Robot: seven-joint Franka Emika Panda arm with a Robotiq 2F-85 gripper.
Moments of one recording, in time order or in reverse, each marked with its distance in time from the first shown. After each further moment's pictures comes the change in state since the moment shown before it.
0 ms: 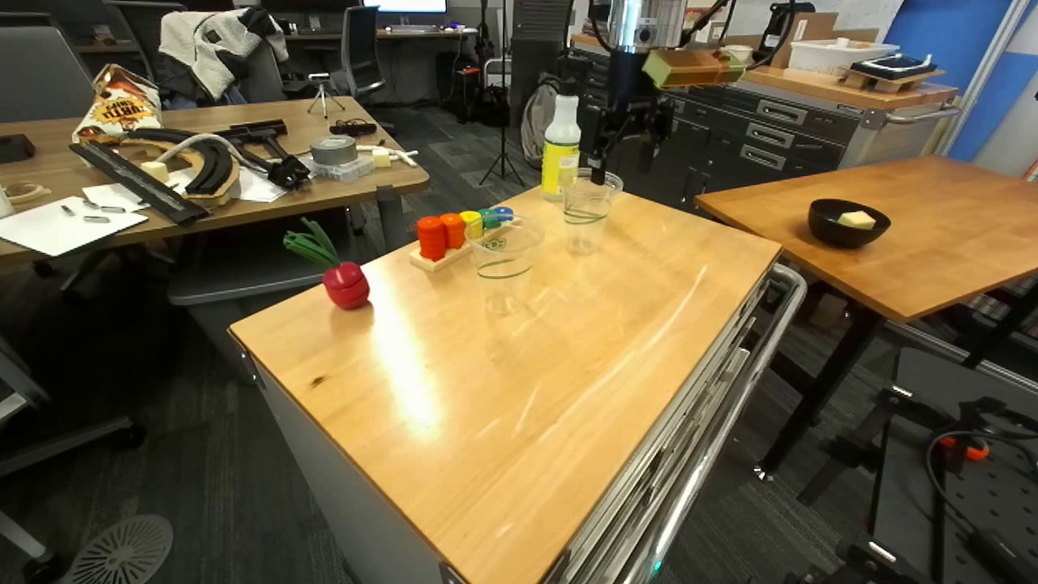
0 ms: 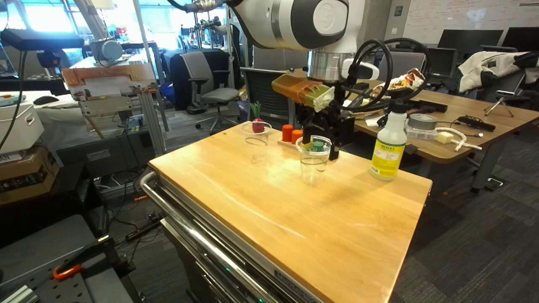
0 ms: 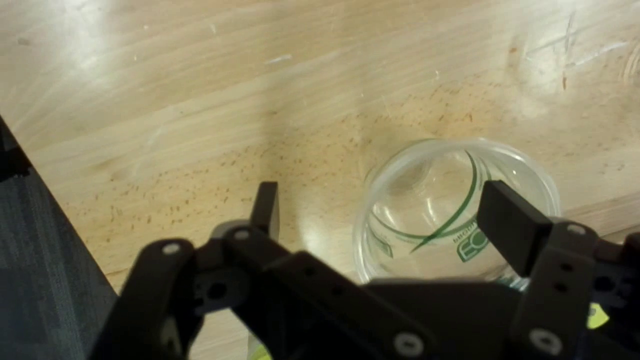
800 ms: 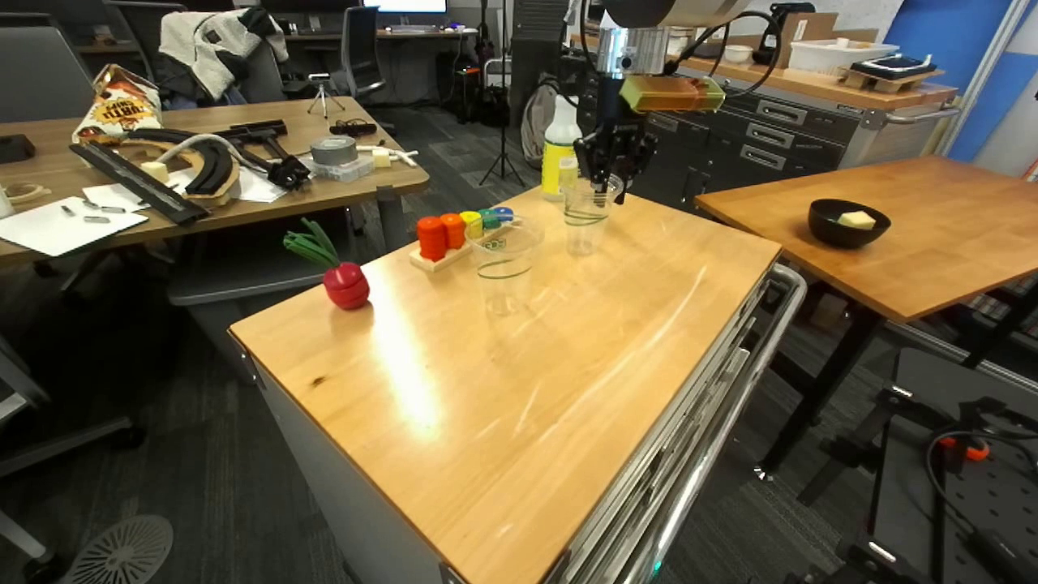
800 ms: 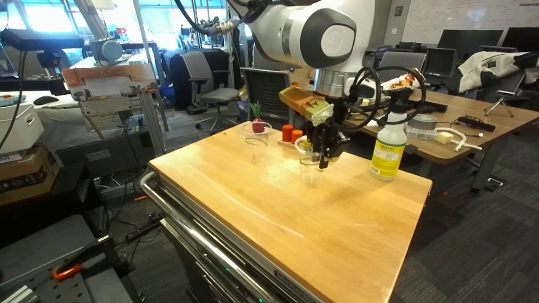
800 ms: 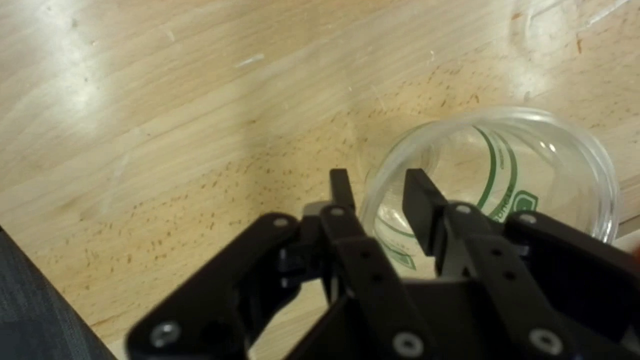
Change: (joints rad) arm -0.010 0.100 0.000 0.082 0.065 -0.011 0.074
